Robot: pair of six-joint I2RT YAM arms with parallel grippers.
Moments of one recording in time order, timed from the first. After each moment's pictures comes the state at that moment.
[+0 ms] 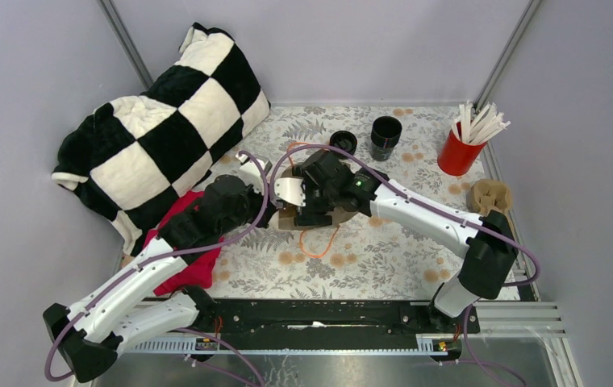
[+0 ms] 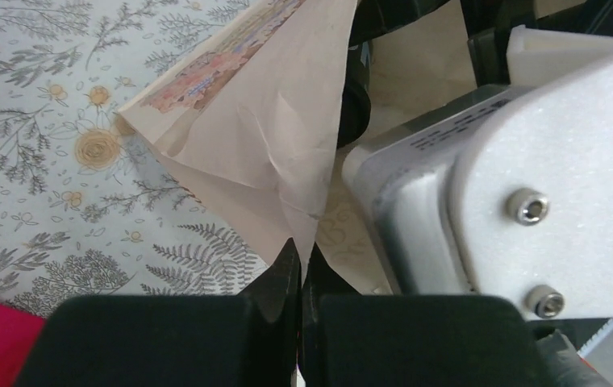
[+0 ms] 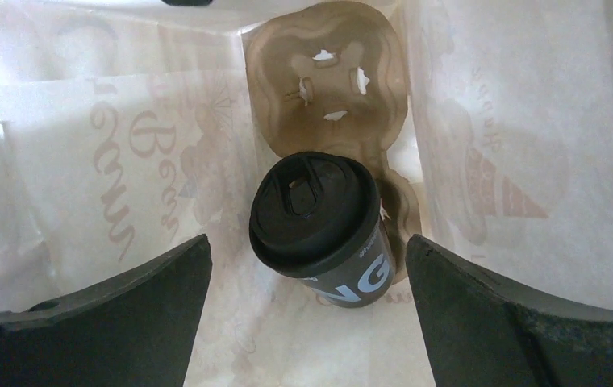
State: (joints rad) left arm -0.74 0.89 0.89 -0.50 -0.05 -0.29; right arm 0.93 1.61 1.39 -0.64 -0.05 -0.79
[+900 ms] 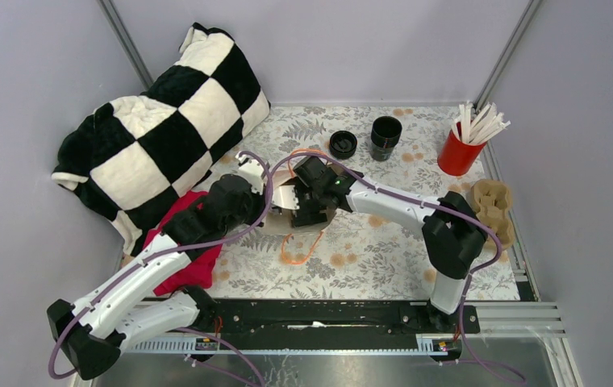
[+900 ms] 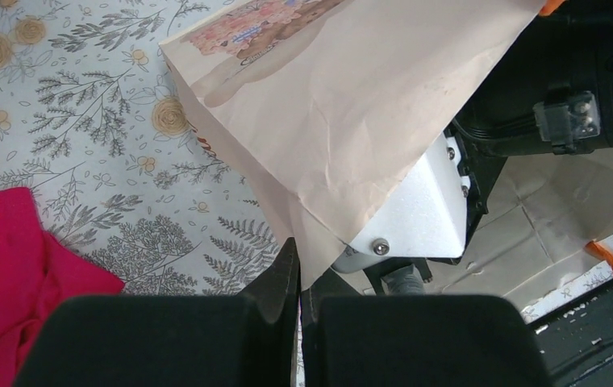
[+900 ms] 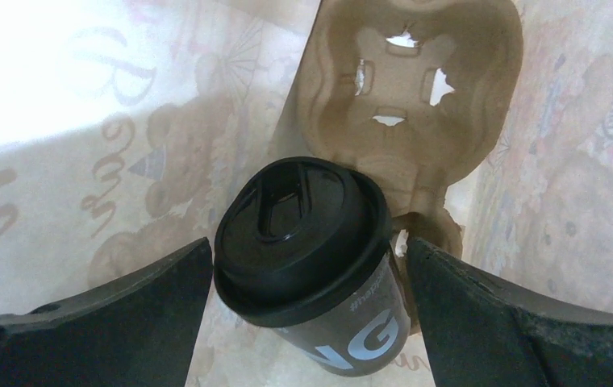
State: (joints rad) left arm -0.72 0.92 0.89 -0.57 -0.15 -0.25; right arm 0.89 1.81 1.36 -0.50 -0.07 -0.96
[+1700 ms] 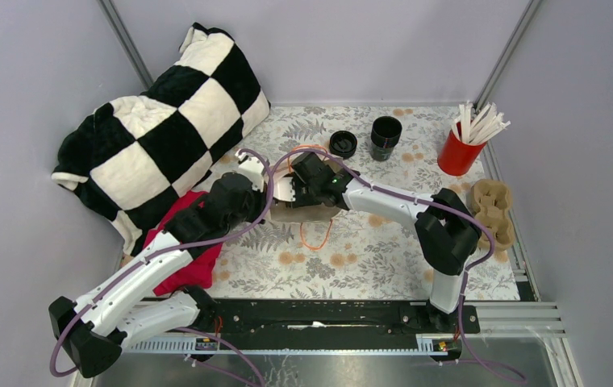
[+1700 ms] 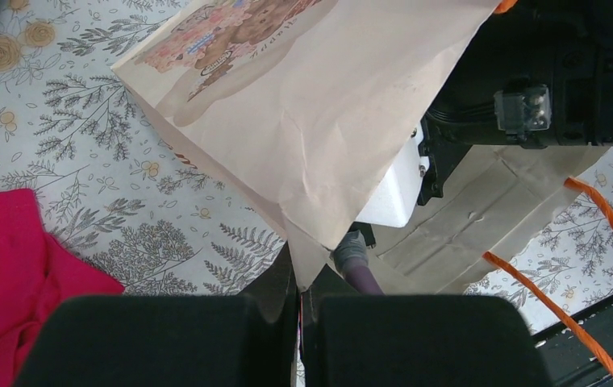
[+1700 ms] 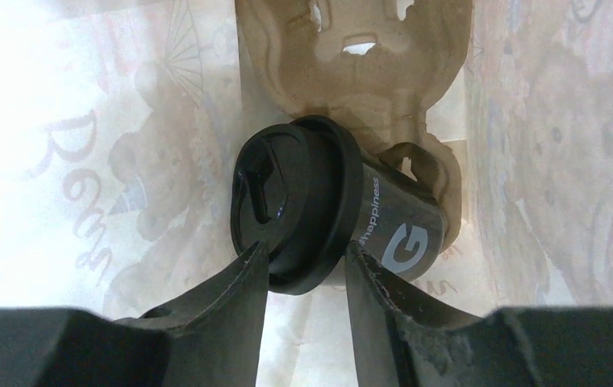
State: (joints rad) left arm -0.72 0.94 0.90 -0.55 -0.18 -0.26; right arm 0.87 1.85 1.37 -0.37 0.02 -0.93
